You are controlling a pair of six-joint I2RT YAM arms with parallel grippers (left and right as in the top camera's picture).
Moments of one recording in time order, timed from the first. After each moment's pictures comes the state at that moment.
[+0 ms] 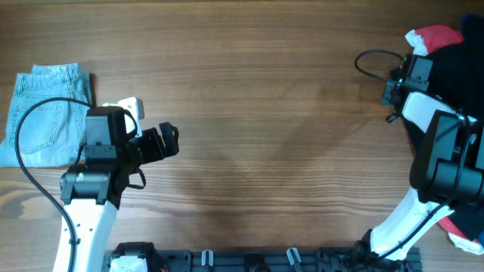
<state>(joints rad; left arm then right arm) -0.01 1.01 0.83 -0.76 0.19 -0.30 -0.27 2.02 1.14 -0.10 0.31 -0.01</state>
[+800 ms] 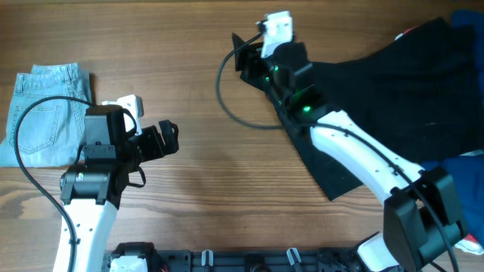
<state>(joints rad) -0.01 1.01 0.83 -0.73 0.19 -0.30 0.52 1.68 1.16 0.28 0.16 0.21</state>
